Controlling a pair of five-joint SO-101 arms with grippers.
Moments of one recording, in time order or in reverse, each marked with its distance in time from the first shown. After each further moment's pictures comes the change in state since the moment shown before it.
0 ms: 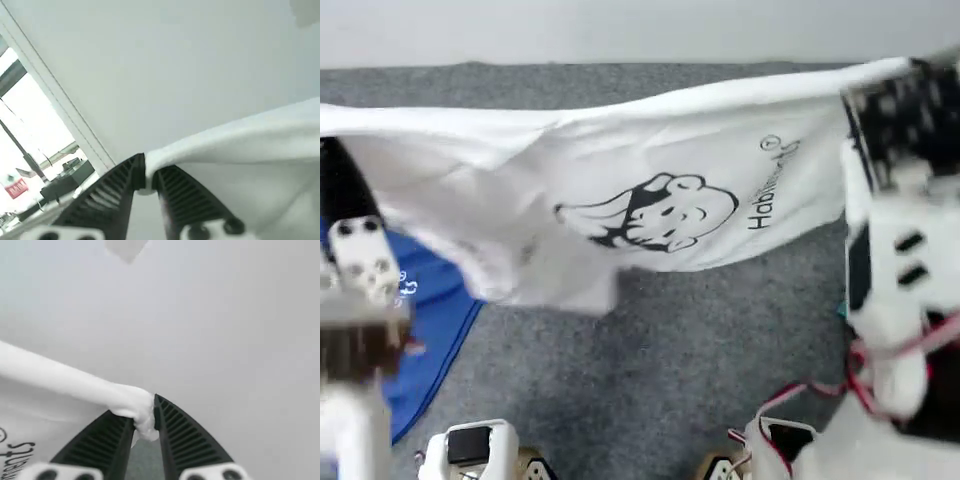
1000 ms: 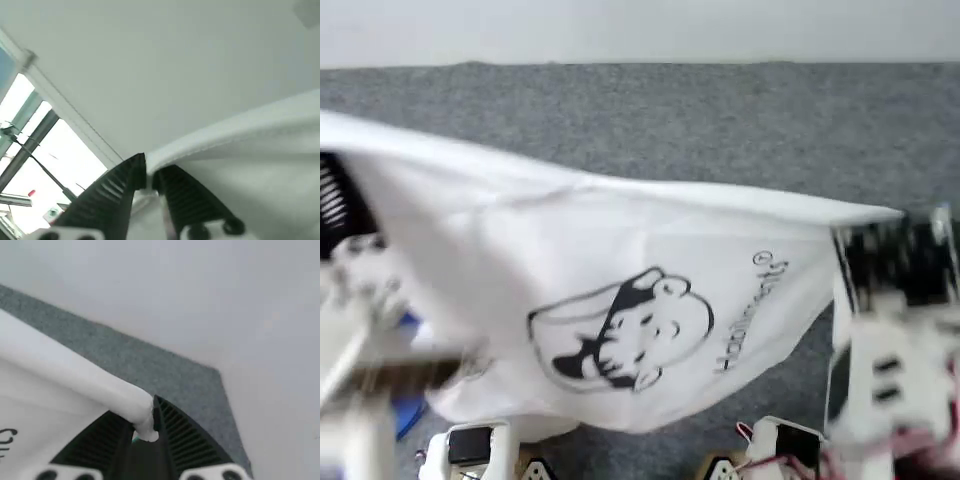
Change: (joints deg) left arm 0.8 -0.4 3.8 -0.2 -12.3; right arm 8.0 -19.1 22.2 14.9 0.0
